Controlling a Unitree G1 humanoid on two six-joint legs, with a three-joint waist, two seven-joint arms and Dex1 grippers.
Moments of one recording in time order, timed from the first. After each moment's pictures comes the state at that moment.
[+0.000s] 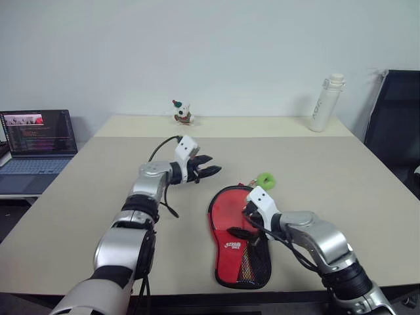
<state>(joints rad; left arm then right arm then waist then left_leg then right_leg) -1.00 0.38 0.07 0.93 -0.07 0.05 -1.05 -0.52 -0.36 0.24 -0.28 0.23 1.10 0.65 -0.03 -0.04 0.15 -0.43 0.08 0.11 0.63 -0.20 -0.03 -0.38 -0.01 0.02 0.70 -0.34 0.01</state>
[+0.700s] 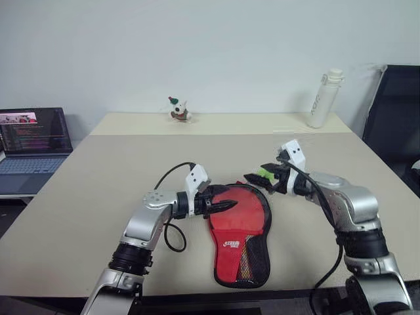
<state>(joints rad) -0.62 0.37 -0.12 0.18 -0.22 0.36 -1.05 -0.83 -0.38 -0.02 0.10 0.34 0.86 0.60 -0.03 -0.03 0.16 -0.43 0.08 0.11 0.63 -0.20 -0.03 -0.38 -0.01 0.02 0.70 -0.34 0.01</state>
